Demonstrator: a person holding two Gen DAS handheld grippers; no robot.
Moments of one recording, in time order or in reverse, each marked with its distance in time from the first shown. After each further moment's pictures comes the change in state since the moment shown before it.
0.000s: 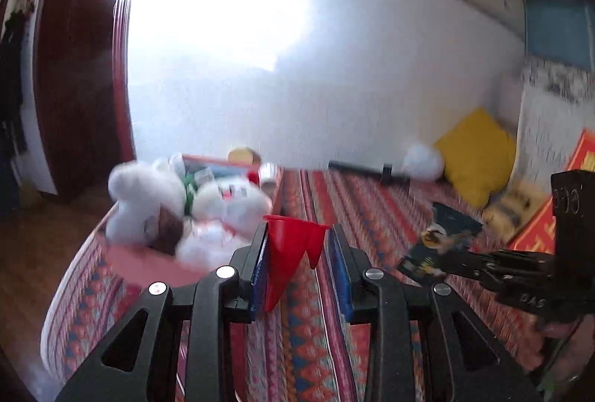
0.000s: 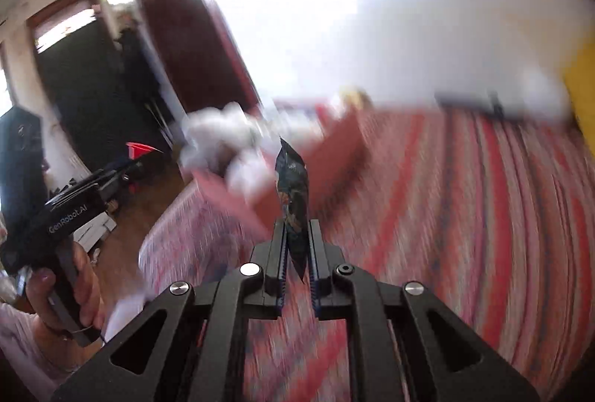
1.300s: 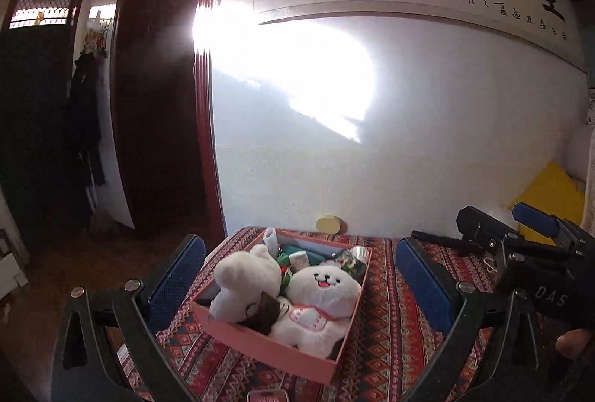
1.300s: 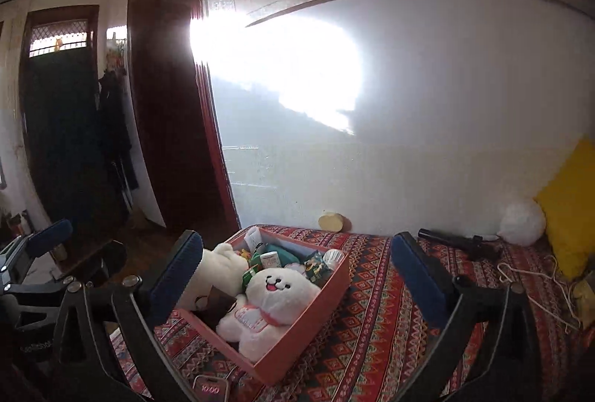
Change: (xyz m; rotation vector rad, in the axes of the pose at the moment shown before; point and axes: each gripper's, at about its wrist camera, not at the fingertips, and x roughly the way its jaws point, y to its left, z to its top) left arm -0.067 -0.002 0.053 -0.006 -0.152 0.367; right arm -0.010 0.087 0.118 -0.078 -0.273 -0.200
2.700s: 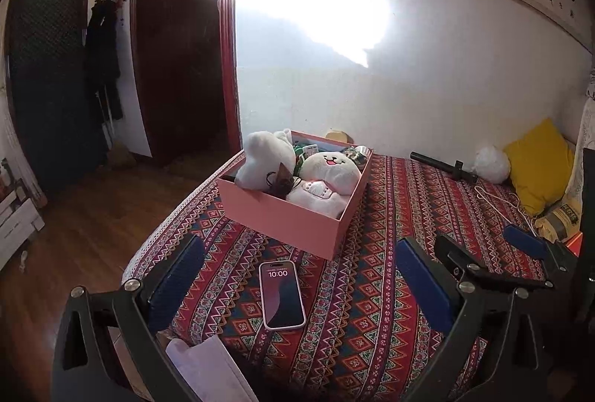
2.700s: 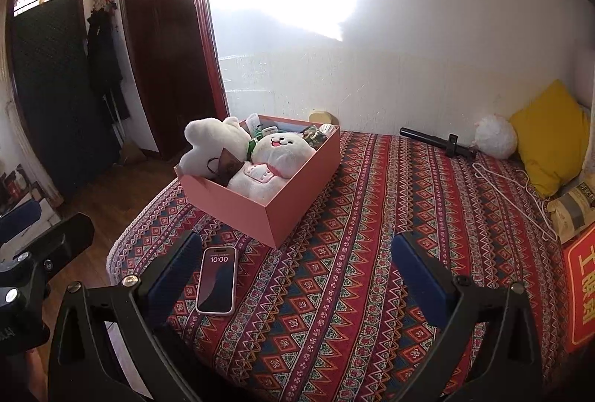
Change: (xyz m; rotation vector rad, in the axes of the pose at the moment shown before) left arm -0.097 0.015 -0.106 -0.048 0.240 0.020; right arm -0.079 0.029 -0.125 -0.011 0.290 -0.073
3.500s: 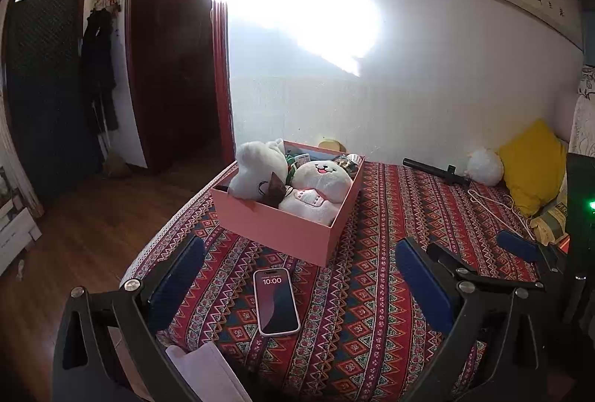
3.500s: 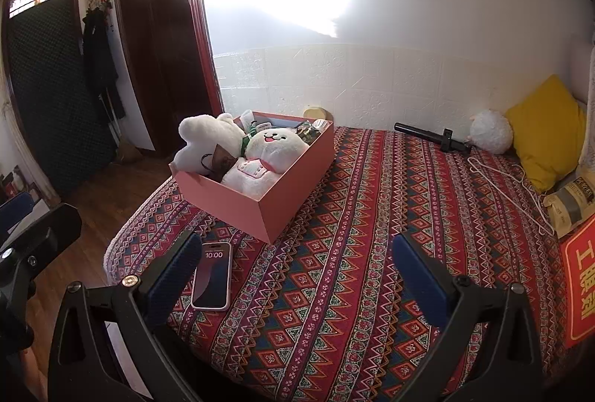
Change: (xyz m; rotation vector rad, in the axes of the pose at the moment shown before) left arm -0.014 -0.004 0.001 0.018 -0.043 -0.024; right arm -0.003 -0.007 -0.003 0.010 0.009 -0.013
